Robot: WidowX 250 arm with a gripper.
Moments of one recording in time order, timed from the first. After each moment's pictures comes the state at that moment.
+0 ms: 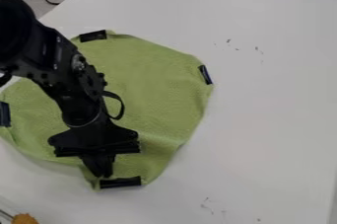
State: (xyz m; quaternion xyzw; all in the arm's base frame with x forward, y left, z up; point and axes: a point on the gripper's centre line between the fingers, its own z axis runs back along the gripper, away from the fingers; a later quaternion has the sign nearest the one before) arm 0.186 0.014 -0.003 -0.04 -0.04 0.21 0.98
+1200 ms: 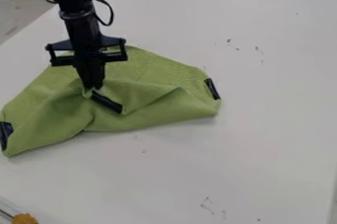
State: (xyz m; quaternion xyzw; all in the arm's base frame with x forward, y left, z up) arm 0.278 0.096 0.050 -0.03 0.01 0.23 0.97
